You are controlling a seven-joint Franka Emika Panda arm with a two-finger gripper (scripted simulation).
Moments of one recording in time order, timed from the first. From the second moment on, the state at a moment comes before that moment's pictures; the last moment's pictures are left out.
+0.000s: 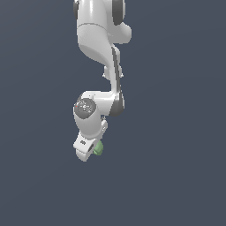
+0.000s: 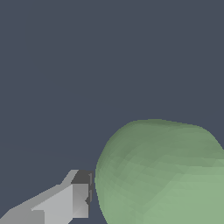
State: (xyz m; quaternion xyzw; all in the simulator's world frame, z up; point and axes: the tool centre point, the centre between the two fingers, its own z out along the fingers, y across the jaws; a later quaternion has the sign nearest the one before) arm 0.068 -0.087 0.054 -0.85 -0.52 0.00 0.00
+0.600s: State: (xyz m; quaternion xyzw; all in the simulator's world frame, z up) arm 0.062 -0.154 0.068 -0.85 -0.52 0.00 0.00
